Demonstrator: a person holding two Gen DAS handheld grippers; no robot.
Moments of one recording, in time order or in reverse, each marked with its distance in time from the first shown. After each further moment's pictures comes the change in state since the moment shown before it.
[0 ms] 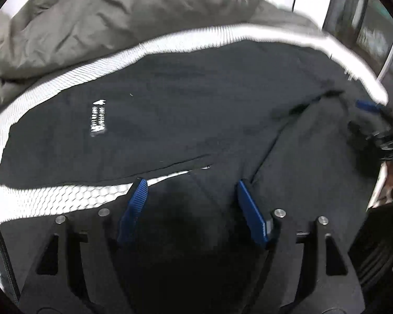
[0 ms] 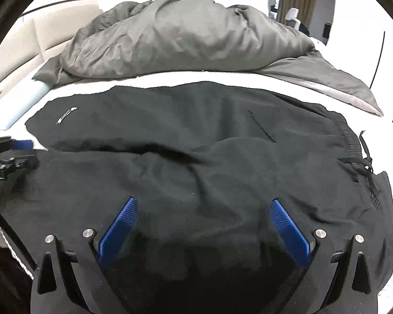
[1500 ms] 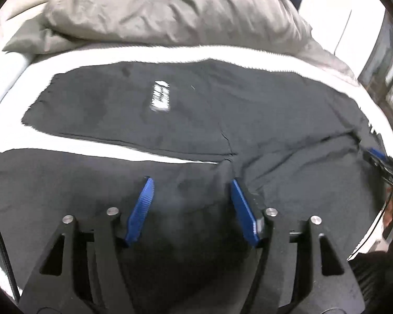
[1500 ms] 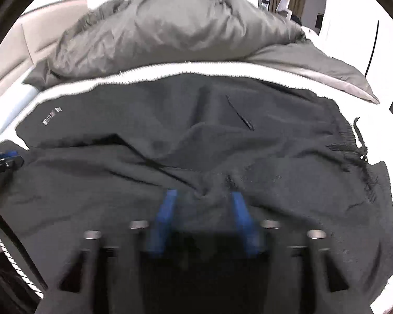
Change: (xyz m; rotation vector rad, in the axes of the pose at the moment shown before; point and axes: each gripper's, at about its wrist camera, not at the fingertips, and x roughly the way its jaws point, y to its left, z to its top) left arm -0.049 0.063 -0.044 -0.340 -0.125 0.047; right arm -0.002 -0.038 -0.002 0.107 -0.023 -0.011
